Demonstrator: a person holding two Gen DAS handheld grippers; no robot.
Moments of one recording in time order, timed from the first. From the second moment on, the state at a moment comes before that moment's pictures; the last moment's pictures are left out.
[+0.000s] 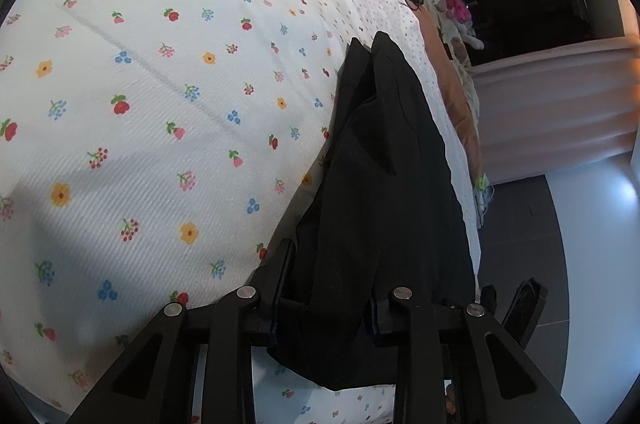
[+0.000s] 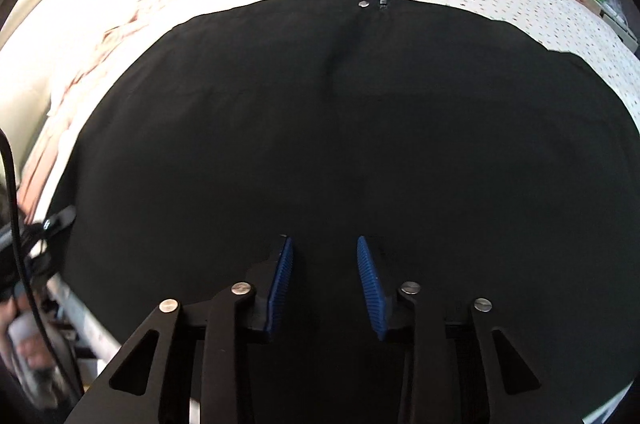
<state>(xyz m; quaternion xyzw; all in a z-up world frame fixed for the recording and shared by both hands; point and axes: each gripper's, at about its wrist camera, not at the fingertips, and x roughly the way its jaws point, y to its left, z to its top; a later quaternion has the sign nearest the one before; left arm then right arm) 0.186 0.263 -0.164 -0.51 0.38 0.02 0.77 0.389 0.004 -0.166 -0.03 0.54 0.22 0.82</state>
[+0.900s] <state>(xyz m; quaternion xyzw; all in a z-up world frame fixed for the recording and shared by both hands) 0.183 0.262 -0.167 -0.53 0.38 0.03 0.76 0.546 0.016 -0.156 -0.02 0.54 0.15 0.82</state>
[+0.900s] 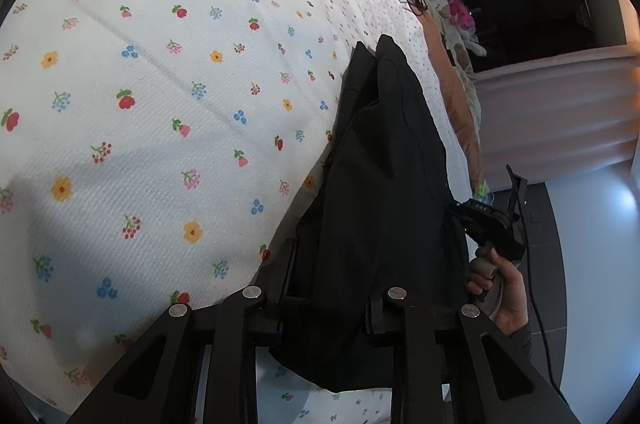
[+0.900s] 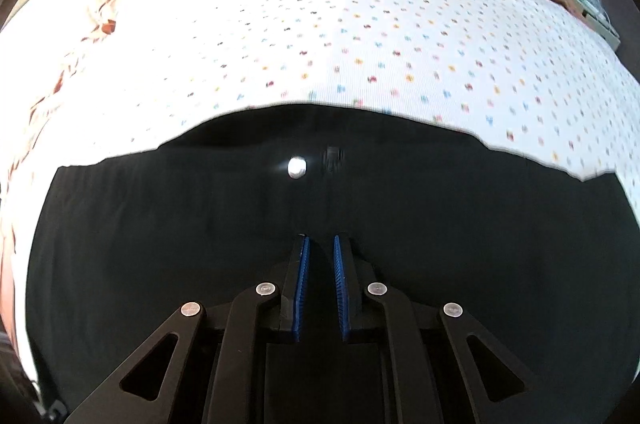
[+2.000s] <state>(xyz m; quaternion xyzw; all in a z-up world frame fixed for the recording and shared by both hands) 0.205 0.225 -0.053 -0.50 0.31 -0.06 0.81 0.323 -0.037 -0.129 0.03 0.54 0.26 0.80</state>
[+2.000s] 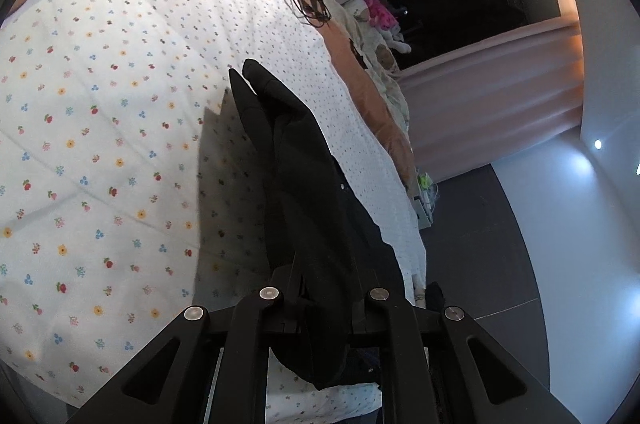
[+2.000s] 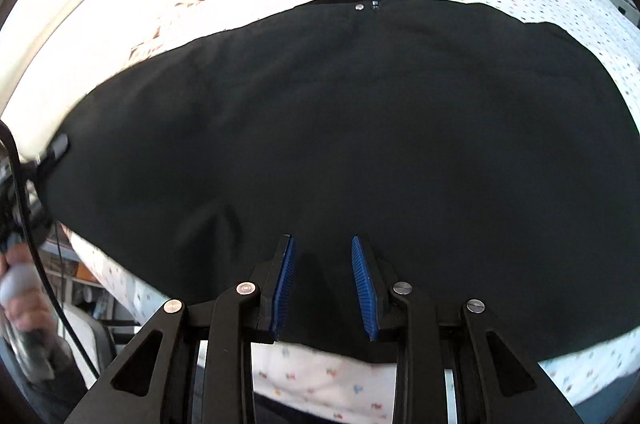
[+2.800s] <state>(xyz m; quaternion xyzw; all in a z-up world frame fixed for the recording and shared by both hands) 0.265 0.114 0.049 -0.41 0.30 -0.17 0.85 0.302 -0.120 -0.141 0.16 0.50 0.27 0.81</state>
